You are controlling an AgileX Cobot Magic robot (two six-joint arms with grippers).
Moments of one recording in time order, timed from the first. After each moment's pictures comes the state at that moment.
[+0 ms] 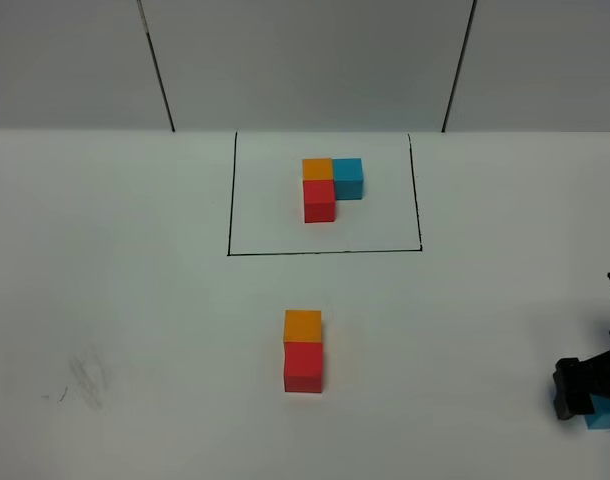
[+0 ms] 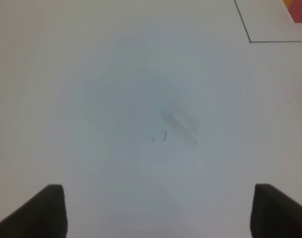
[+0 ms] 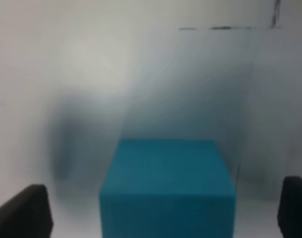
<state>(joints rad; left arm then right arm) -0.07 -0.01 -0.51 0.04 1.07 -0.05 -0.03 1.70 -0.69 0.10 0.53 -0.17</state>
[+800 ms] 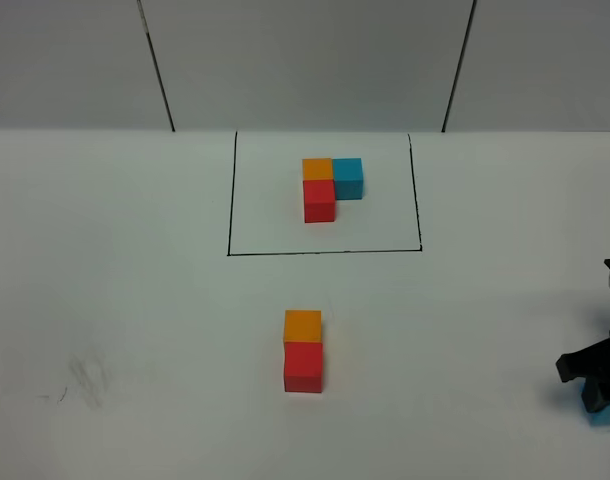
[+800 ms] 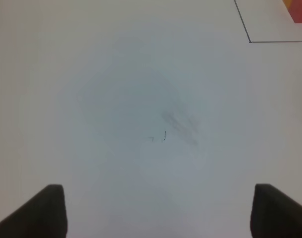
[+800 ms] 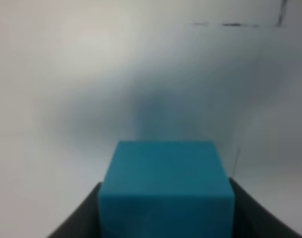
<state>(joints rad) -0.07 -0.01 -0.51 0.04 1.07 -0.05 -0.03 1.70 -0.80 0.10 0.74 -0.20</state>
